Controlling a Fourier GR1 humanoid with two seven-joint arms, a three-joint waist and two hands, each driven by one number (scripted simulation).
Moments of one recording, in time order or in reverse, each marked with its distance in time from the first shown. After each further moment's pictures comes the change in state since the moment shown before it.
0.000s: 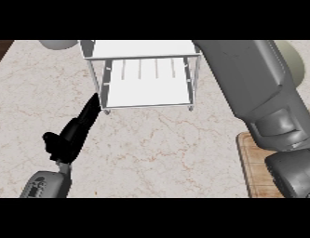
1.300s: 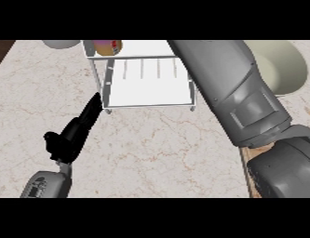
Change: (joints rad) left arm 0.001 -0.007 0.001 -0.018 -0.014 -0.013 0.020; right arm -0.160 0.075 -0.203 0.390 -0.334 -0.211 0.027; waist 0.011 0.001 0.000
